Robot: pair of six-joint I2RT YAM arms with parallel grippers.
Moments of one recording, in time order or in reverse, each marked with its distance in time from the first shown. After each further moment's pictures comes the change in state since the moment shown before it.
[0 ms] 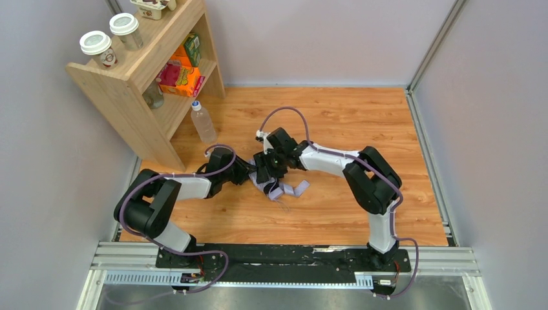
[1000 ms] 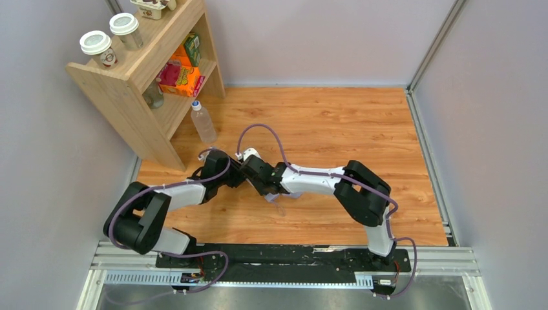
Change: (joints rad) left arm 0.000 -0.108 -0.043 -0.050 -0.043 -0.013; right arm 0.297 0.047 0.087 -0.205 0.696 -0.072
